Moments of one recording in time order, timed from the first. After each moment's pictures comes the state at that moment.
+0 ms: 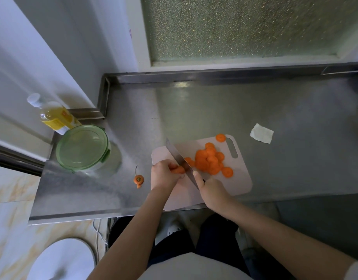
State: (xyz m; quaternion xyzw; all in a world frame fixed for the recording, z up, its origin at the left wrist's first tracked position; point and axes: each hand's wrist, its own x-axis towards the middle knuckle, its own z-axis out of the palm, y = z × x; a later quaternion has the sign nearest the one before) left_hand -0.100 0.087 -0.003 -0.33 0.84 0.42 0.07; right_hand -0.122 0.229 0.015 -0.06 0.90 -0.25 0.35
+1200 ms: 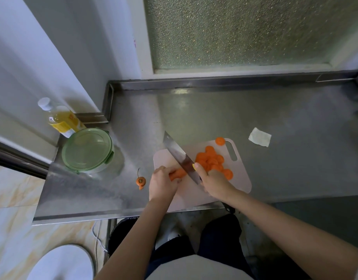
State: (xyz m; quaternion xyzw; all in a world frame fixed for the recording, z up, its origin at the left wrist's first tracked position) left_hand -0.076 0.089 0.000 -0.27 0.90 0.35 0.02; right_hand -0.138 0.225 0.030 -0.07 0.88 -0.35 0.31
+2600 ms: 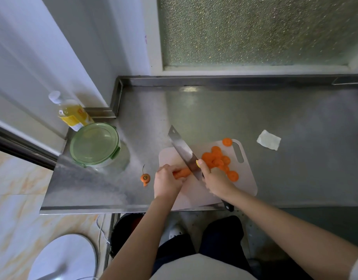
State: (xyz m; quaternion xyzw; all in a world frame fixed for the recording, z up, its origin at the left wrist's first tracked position) left_hand -0.078 0.092 0.002 -0.32 0.87 0.37 0.02; right_hand -0.150 0.218 0.007 -0.04 0.88 -0.34 0.33
